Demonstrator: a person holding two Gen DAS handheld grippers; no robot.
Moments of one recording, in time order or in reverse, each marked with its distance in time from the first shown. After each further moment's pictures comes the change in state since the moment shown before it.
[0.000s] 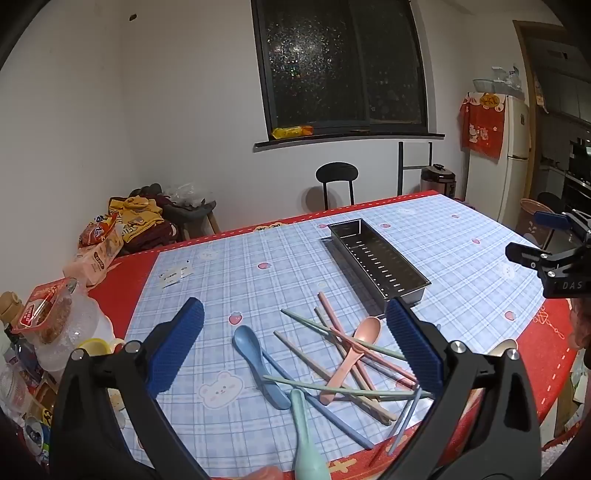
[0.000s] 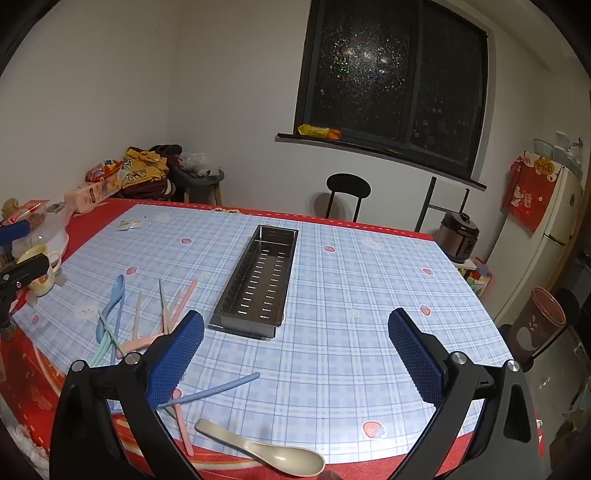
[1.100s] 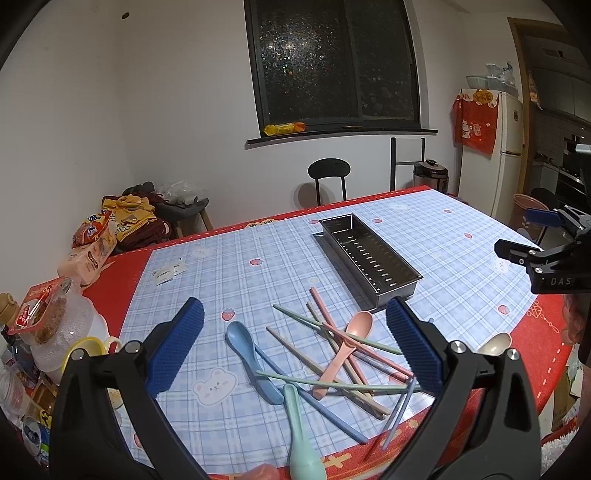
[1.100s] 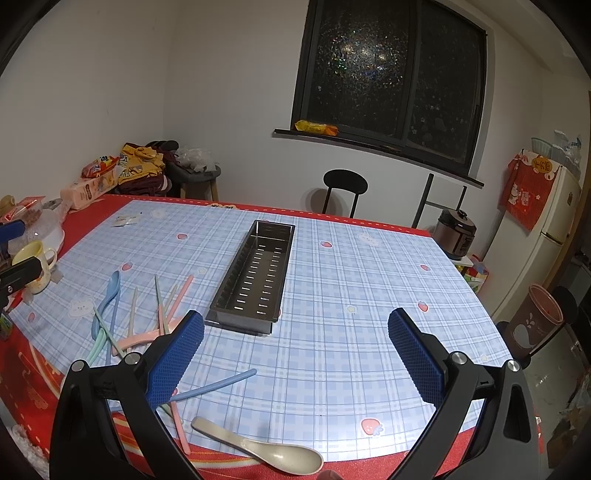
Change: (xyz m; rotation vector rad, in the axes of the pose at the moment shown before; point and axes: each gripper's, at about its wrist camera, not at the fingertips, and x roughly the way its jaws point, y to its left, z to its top) left arm -0.002 -0.004 -0.006 0.009 0.009 -0.029; right arm 0.007 0.000 -0.009 0.002 0.003 -0.014
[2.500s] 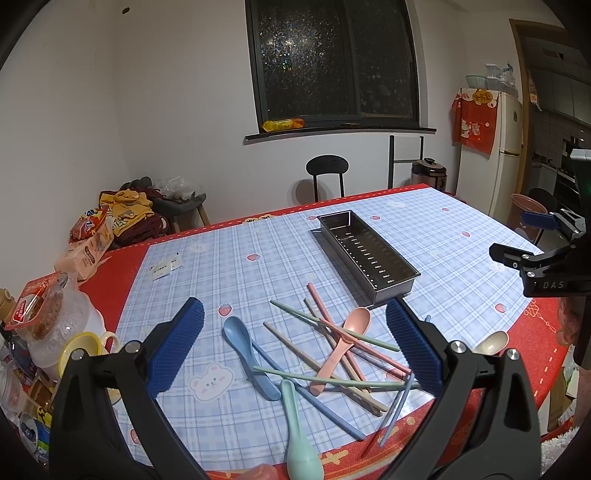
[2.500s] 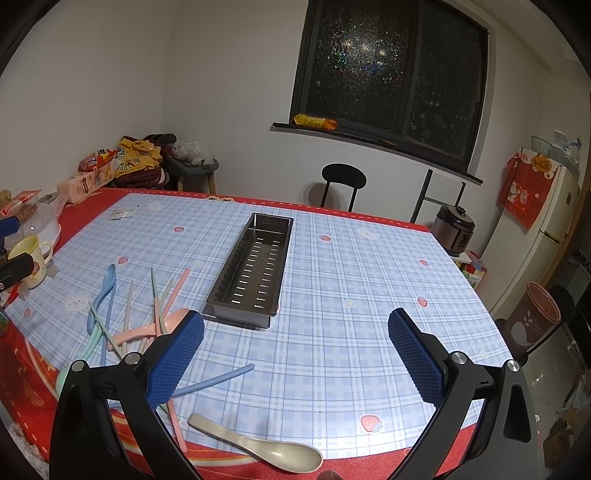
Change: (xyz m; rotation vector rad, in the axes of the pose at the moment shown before) left arm -0.004 -0.005 -0.006 -0.007 0.006 -0.007; right arm 0.003 0.003 -0.003 -0.009 0.023 -0.008
